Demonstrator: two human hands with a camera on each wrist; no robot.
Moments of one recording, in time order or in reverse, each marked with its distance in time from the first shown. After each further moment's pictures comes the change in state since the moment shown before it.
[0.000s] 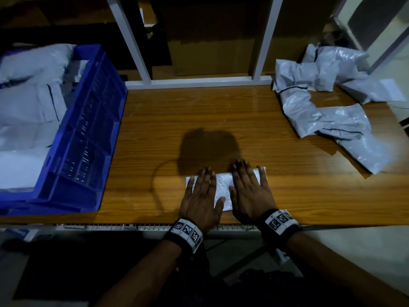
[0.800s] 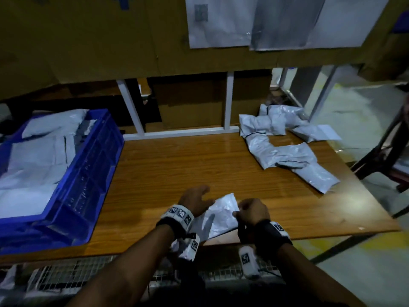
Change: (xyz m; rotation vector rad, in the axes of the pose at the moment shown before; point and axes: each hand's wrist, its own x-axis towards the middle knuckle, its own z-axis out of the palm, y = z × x) left_hand 0.072 0.028 -0.096 -0.453 -0.163 -0.052; right_hand -0.024 0.058 -0.047 0.776 -0.047 0.707
